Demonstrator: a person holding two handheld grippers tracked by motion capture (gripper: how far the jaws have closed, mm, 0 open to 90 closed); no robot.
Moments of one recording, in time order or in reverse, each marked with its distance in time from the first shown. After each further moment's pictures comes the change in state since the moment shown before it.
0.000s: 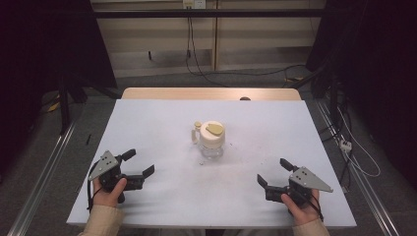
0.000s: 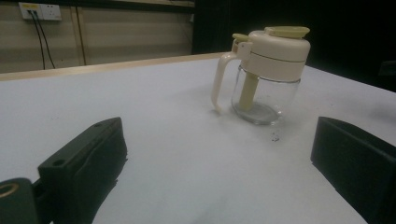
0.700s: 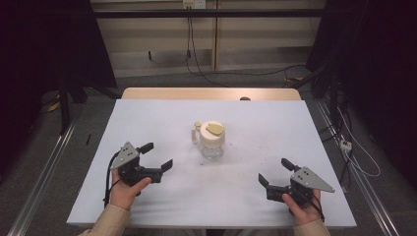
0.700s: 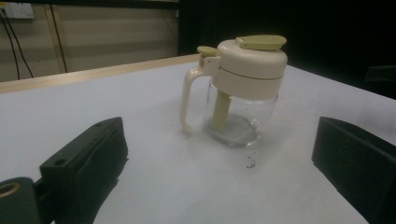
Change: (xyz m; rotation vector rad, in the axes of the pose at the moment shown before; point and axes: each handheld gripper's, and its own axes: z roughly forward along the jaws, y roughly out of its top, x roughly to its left) left arm -0.034 0.024 0.048 0.034 -0.043 0.015; right arm -0.002 0.001 -0.002 -0.008 -0.010 0.007
